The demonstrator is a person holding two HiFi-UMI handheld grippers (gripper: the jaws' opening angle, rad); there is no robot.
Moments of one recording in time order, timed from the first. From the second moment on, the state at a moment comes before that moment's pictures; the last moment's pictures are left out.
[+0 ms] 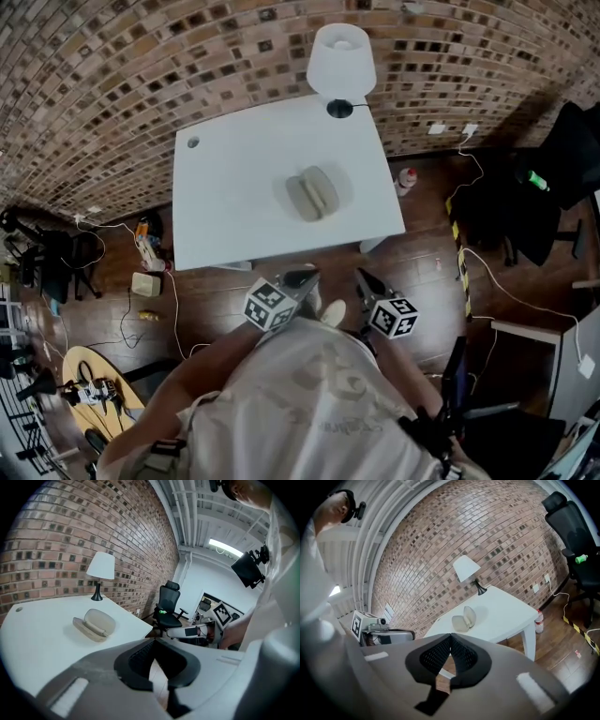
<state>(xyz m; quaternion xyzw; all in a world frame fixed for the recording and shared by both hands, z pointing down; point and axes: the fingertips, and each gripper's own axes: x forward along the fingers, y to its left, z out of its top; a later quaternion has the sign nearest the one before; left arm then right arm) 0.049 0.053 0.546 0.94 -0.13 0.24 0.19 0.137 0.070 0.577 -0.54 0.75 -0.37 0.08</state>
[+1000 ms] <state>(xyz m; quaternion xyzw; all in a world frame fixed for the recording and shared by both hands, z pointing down) 0.050 -0.108 0.574 0.94 -0.13 0.21 0.22 0.129 -0.082 0.578 -0.53 0.77 -0.35 -0.05</state>
